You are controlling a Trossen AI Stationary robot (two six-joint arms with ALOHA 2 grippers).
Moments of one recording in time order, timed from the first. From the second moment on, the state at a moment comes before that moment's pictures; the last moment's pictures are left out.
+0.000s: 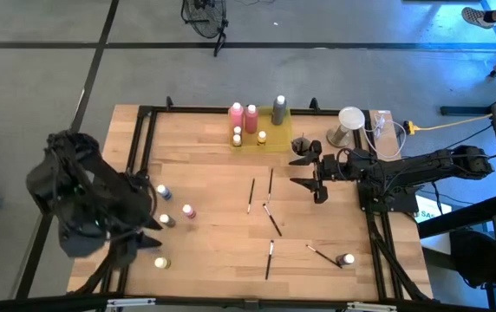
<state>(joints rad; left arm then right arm) -0.93 1.51 2.15 -1.57 -0.43 -1.21 -0.01 0.98 0.30 0.74 -0.06 0.01</state>
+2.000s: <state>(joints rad) -0.95 1.36 1.40 -1.48 0.01 -1.25 -0.01 0.98 0.30 0.72 0.02 0.10</state>
